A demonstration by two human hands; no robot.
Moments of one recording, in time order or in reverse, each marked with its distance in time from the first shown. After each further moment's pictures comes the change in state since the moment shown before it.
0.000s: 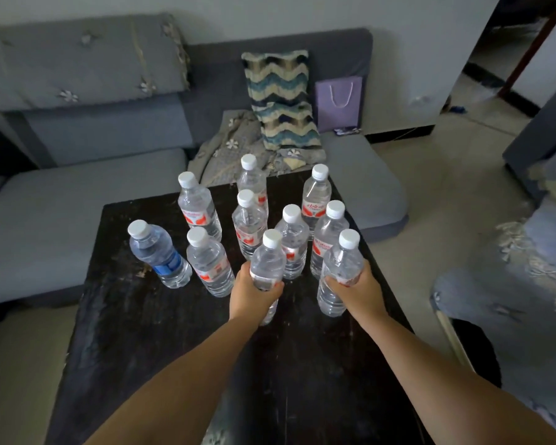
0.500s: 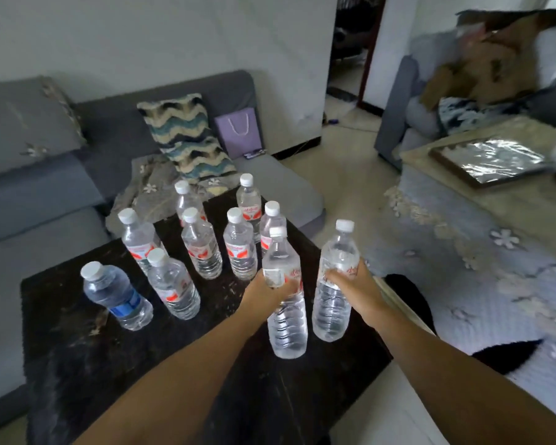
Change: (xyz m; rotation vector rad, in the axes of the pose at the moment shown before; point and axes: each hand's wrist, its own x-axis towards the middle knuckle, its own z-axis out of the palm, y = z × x) left_hand -0.062 0.053 0.004 0.004 -0.642 0.216; right_hand -0.115 -0.011 -0.057 0.281 0.177 0.098
